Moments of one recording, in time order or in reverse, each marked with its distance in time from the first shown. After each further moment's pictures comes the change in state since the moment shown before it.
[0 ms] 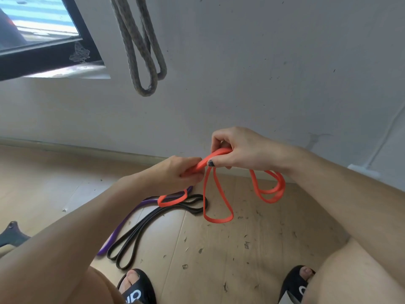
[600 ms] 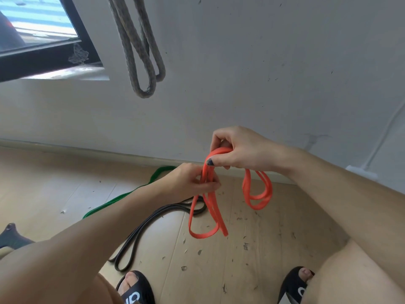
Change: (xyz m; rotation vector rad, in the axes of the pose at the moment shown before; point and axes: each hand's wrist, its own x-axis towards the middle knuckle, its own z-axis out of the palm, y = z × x) left_hand 0.010 0.015 0.026 -0.204 0.010 -0.057; right_hand -0.003 0.002 -0.003 0.138 0.007 -0.008
